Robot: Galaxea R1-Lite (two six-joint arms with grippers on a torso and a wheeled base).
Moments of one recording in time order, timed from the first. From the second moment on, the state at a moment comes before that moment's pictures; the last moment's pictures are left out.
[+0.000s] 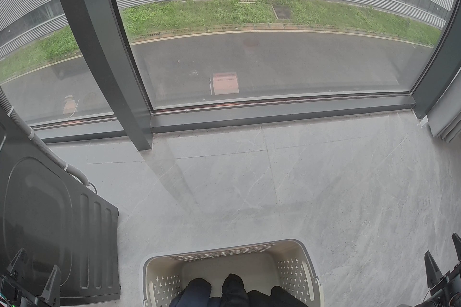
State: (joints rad) left arm 0.00 0.02 -0.02 0.00 0.00 -0.05; right arm 0.00 0.02 -0.02 0.01 0.01 0.00
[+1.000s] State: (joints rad) left arm 0.00 0.02 -0.02 0.00 0.00 -0.05; right arm 0.00 0.02 -0.02 0.01 0.01 0.00
